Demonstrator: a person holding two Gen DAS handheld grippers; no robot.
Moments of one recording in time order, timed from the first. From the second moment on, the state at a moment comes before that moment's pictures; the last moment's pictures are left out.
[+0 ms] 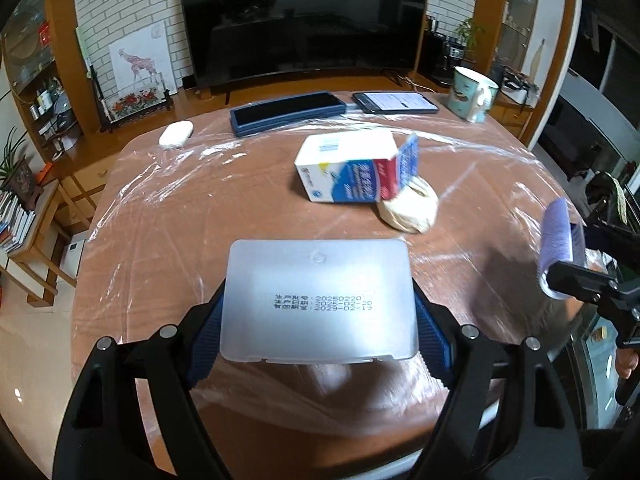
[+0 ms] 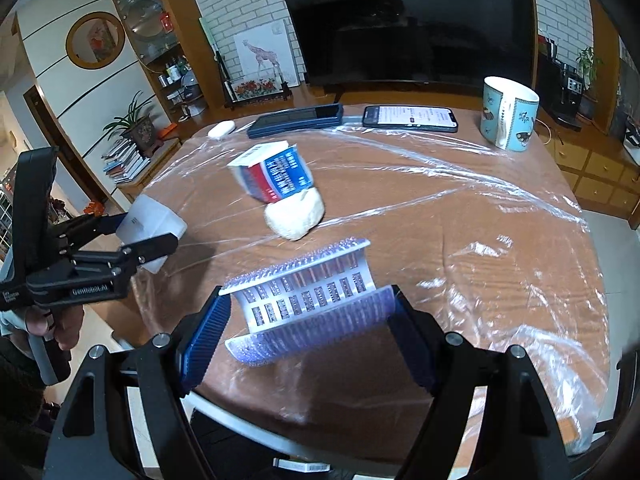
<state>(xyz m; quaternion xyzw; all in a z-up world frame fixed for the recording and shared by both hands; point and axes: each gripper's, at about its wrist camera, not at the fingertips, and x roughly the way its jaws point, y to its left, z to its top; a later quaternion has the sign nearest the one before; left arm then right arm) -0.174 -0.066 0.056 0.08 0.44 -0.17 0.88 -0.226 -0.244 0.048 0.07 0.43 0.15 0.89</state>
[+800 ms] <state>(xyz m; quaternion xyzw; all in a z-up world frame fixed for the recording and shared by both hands) -0.255 -0.079 0.053 0.13 0.43 -0.24 0.86 -0.294 -0.218 0.035 0.08 0.46 0.16 0.87</state>
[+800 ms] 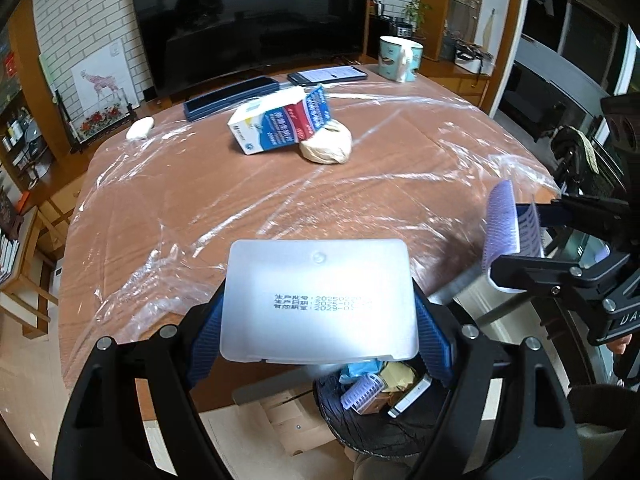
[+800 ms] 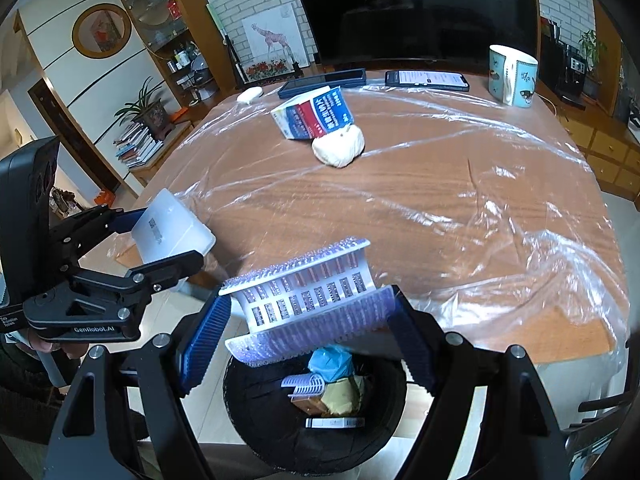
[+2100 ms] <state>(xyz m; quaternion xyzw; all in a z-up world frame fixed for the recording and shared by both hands) -0.324 -0.111 -0.002 0.24 0.45 -0.30 0.81 -0.339 -0.222 -0.016 0.07 0.52 0.14 0.84</state>
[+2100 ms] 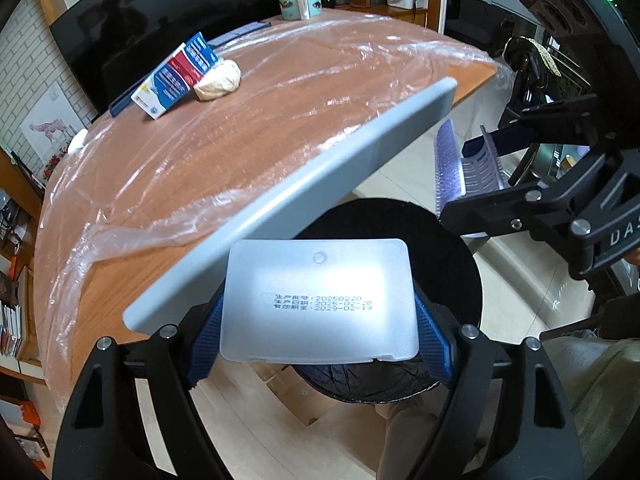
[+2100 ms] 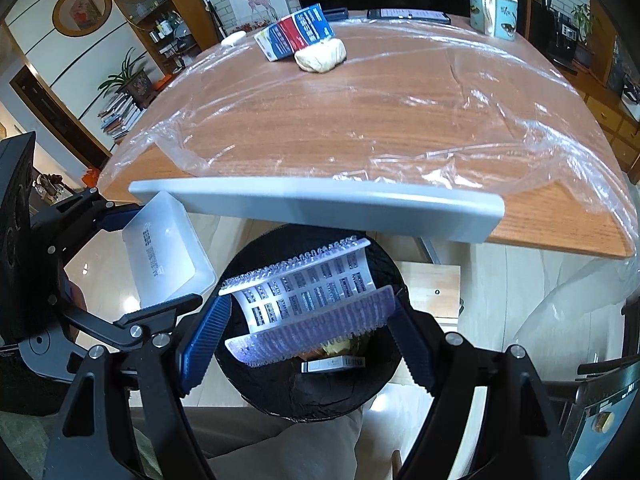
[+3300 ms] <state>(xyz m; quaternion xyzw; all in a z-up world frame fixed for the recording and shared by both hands) -0.314 -0.116 -0.048 0.26 0.48 -0.29 0.79 -0.332 -0.204 -0.060 0.04 0.57 0.14 0.81</state>
